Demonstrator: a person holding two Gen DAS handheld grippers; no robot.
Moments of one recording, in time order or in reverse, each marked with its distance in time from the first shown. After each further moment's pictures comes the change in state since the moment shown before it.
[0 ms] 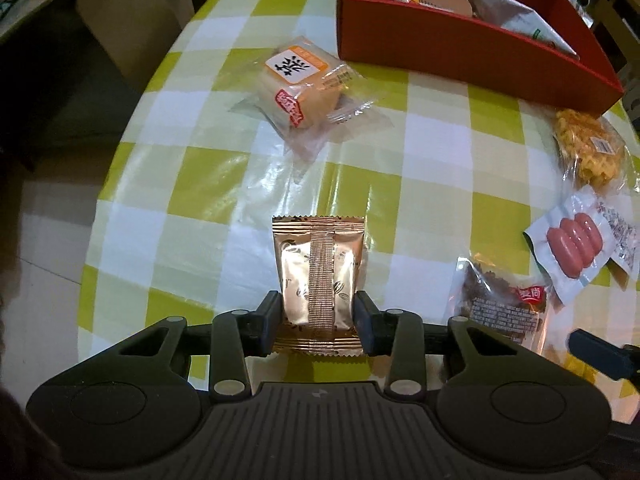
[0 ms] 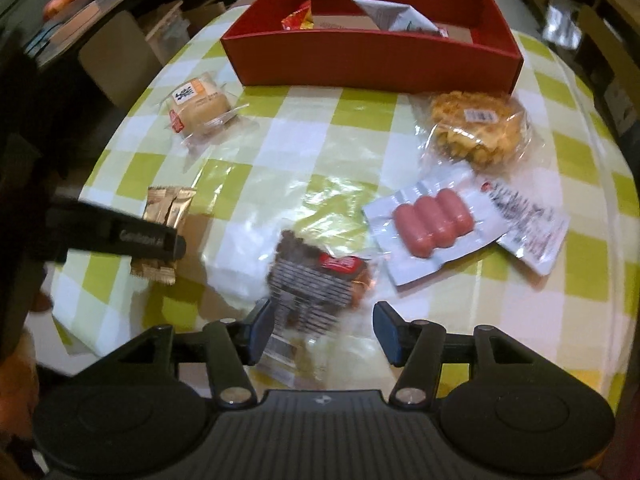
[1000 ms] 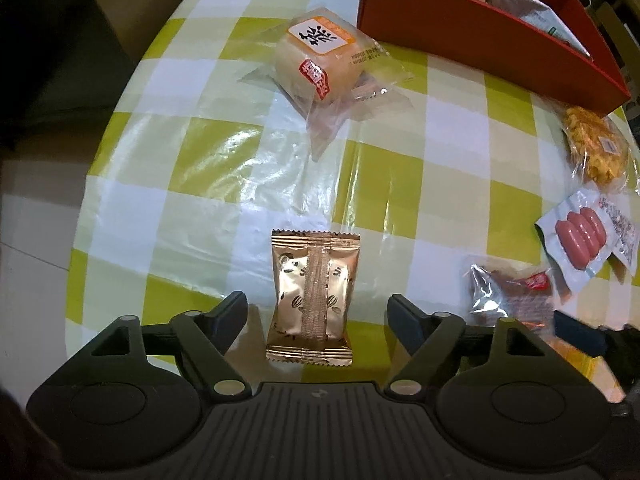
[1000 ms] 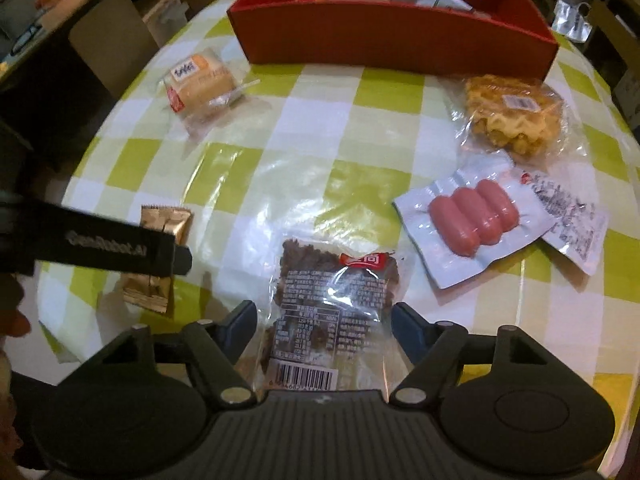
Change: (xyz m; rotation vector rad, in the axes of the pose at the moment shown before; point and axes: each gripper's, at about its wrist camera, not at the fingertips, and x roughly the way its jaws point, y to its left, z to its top) left arm 0.019 0.026 0.001 -0.014 0.059 -0.066; right arm 0.024 0.010 0.003 -0.025 0.012 0.004
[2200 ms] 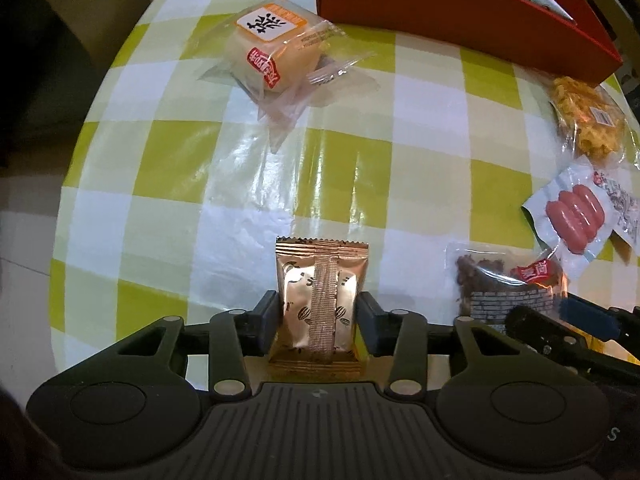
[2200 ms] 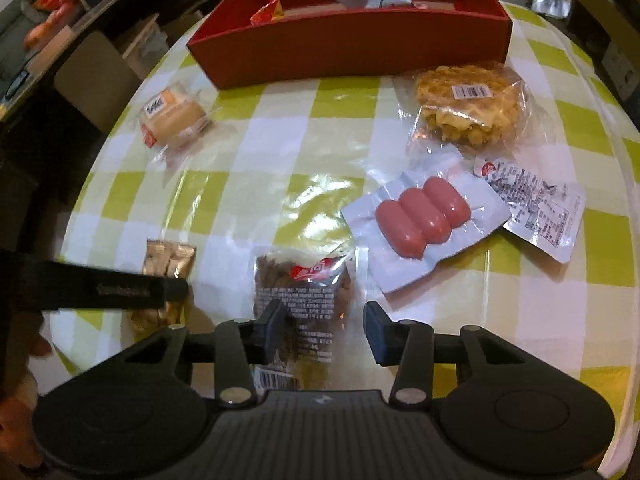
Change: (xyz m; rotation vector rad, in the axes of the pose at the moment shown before) left arm 0.015 -0.033 0.001 0.053 0.013 0.016; right arm -0.004 -0.027 0.005 0.068 -0.010 0.046
